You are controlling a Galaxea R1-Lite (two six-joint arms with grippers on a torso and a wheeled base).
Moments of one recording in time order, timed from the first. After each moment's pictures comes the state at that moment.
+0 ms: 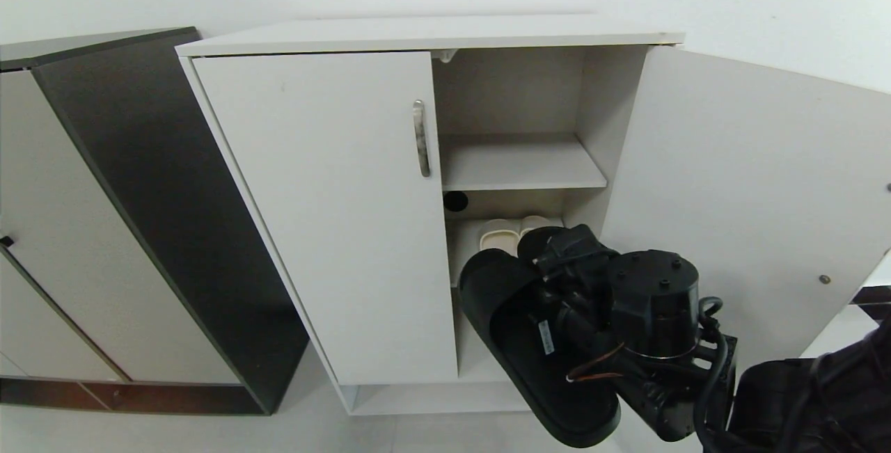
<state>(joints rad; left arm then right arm) -0.01 0.00 0.00 0.00 0.00 0.00 0.87 1.86 -0.74 -0.92 -0.51 -0.08</state>
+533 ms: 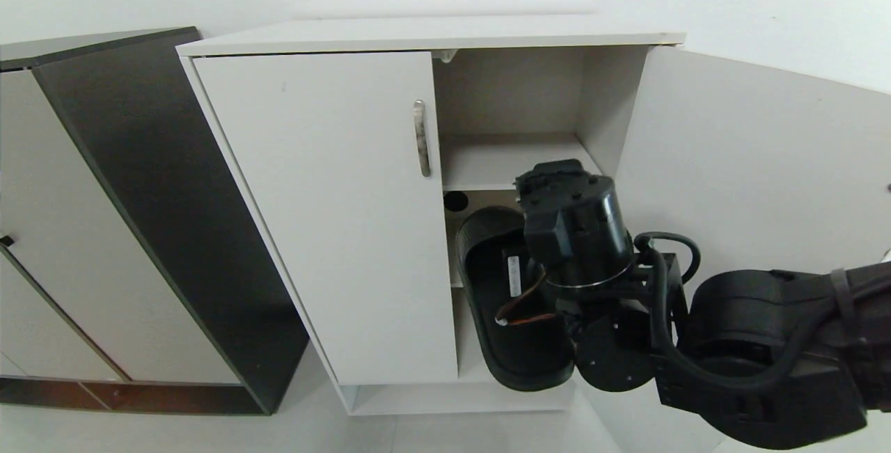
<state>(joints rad) -0.01 0.00 0.00 0.00 -0.01 0.01 0.96 1.85 -1.19 -0.33 -0.86 0.23</state>
